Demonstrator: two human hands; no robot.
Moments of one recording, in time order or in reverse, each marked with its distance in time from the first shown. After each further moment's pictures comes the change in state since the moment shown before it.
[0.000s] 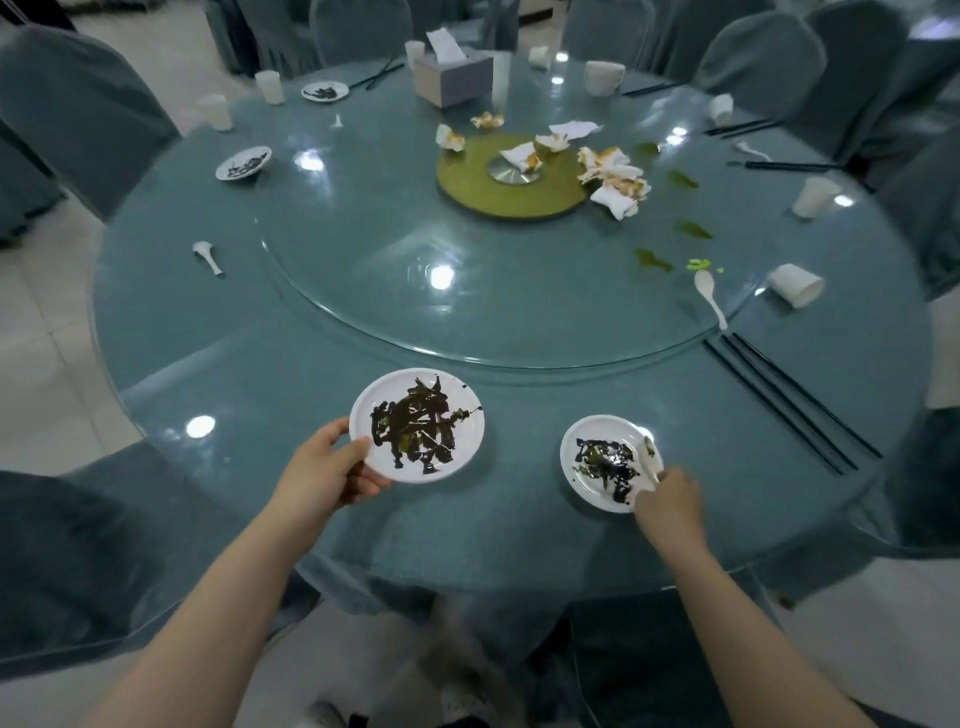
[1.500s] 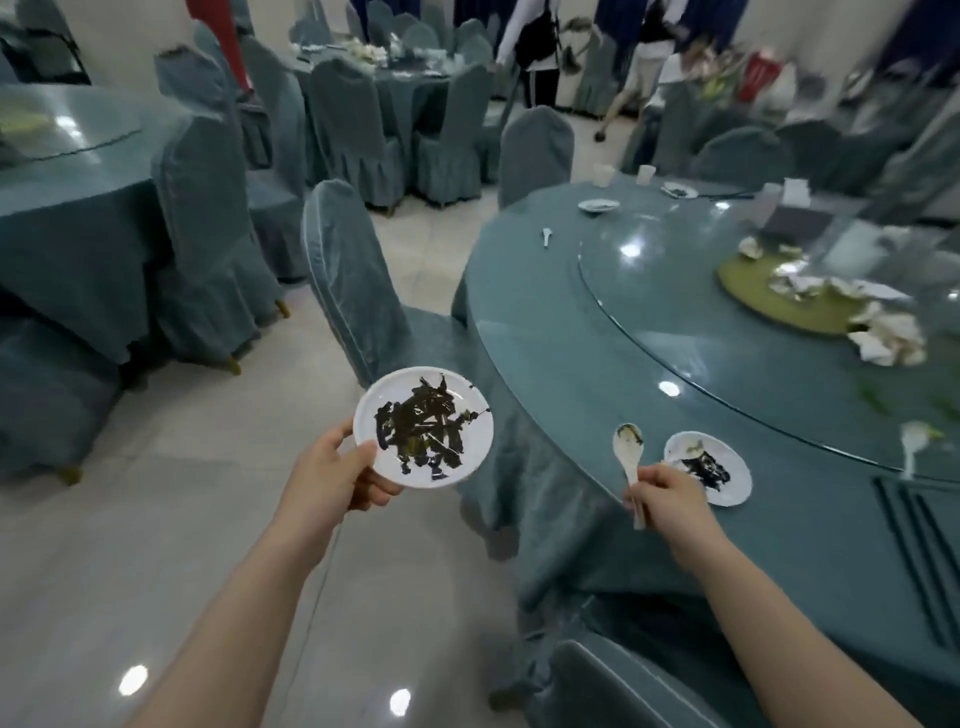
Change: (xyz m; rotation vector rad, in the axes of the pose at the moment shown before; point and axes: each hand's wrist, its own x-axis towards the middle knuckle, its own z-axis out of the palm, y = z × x) left_hand -0.422 -0.150 0.077 -0.302 0.811 0.130; right_hand -0.168 0.042 -0.099 0.128 -0.752 -0.614
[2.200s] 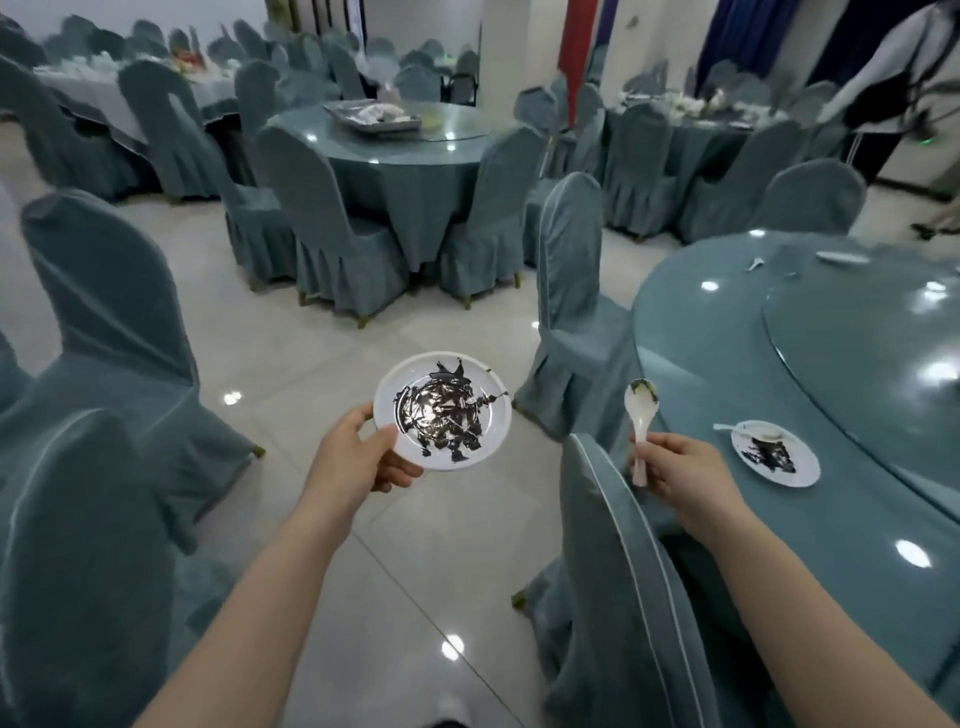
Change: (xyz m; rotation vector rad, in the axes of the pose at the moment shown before) left_hand -0.402 -0.082 0.120 -0.154 0.626 0.011; right_hand -0.143 0.077 -0.141 0.012 -0.661 -0.311
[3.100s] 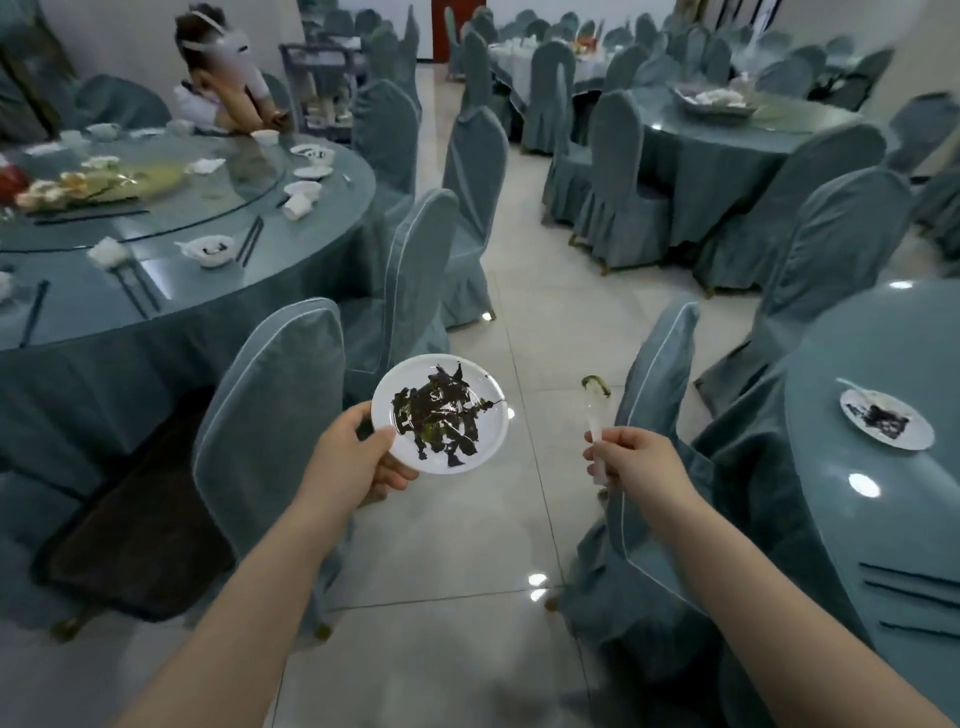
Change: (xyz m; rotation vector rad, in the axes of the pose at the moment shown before) left_hand -0.572 -0.100 0.136 -0.056 0.720 -0.124; right_hand -0.297 0.115 -0.178 -0.281 -0.773 -0.106
